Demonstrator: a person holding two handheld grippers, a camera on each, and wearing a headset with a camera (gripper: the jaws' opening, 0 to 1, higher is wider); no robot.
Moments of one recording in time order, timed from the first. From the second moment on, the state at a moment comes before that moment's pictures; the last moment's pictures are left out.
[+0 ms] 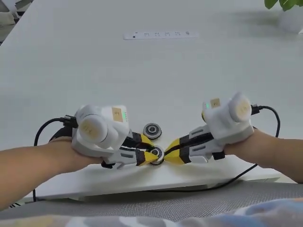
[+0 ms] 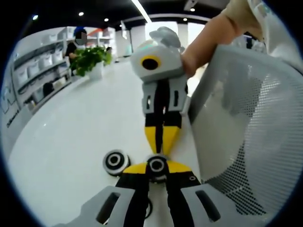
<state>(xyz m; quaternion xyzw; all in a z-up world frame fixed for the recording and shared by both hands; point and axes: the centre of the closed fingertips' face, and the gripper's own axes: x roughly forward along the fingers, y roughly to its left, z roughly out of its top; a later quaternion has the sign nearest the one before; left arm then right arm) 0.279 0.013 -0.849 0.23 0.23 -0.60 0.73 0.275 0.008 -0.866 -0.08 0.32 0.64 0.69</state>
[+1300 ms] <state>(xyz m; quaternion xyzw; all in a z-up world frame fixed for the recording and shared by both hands) 0.282 0.012 -0.849 0.24 0.23 -0.60 0.73 0.283 0.007 -0.850 0.07 0.37 0.59 0.71</state>
